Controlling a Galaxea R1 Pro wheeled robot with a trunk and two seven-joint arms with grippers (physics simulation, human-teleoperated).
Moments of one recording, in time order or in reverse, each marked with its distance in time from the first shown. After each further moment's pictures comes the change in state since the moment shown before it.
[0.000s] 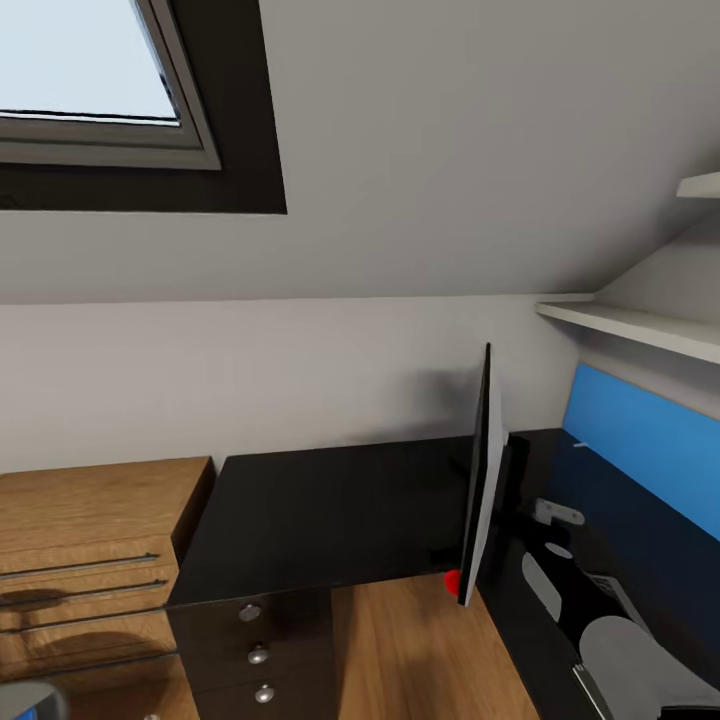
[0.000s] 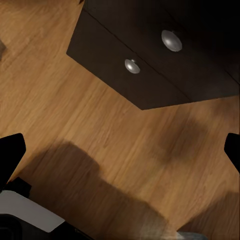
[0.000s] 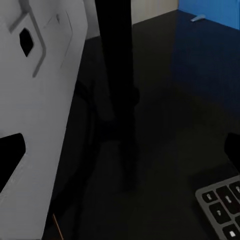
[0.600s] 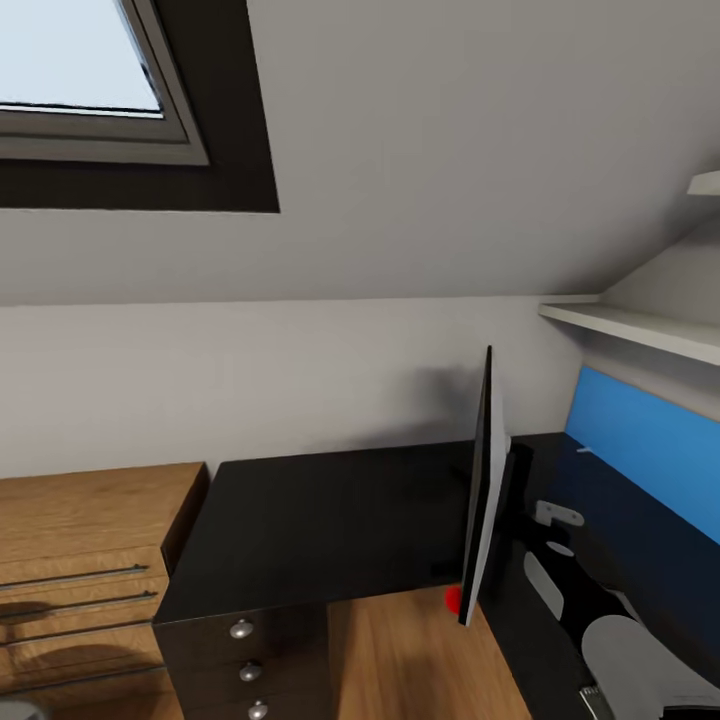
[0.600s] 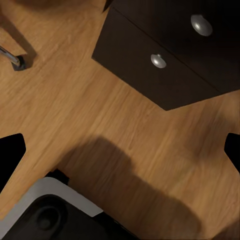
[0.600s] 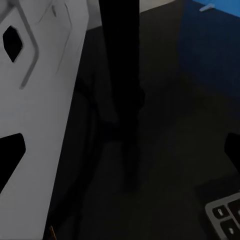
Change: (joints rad) left arm 0.244 0.001 -0.103 -0.058 -0.007 -0.275 -0.008; right arm -0.001 -0.006 -0.001 -0.005 -0.004 0.059 0.013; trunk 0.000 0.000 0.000
